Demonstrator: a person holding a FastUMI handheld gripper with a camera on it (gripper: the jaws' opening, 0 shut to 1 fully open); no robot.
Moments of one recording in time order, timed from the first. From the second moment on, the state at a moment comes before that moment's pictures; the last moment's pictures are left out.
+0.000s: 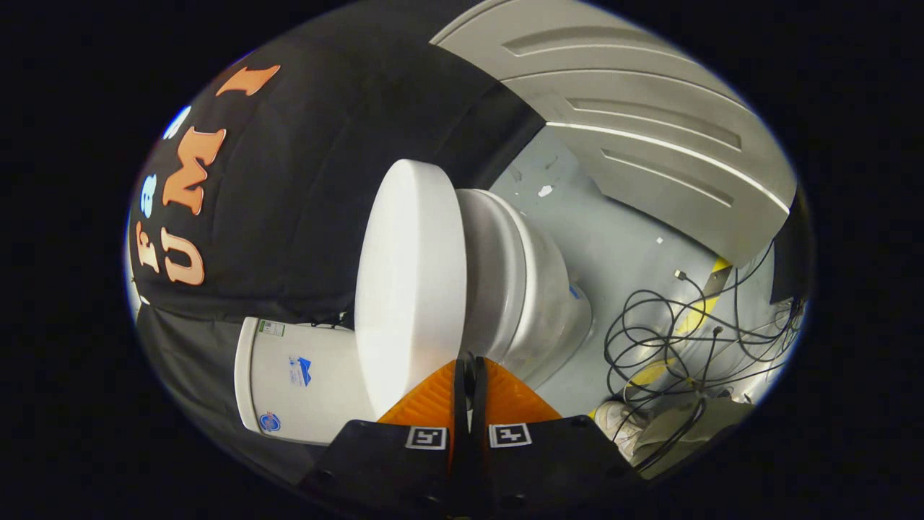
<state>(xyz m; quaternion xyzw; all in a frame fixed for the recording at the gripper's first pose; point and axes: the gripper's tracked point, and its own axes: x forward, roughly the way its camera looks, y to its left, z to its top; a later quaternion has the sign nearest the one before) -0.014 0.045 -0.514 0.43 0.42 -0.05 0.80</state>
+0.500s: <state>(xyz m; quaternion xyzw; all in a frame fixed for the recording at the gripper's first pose) 0.002 0.091 -0.411 0.36 0.39 -0.02 0.85</state>
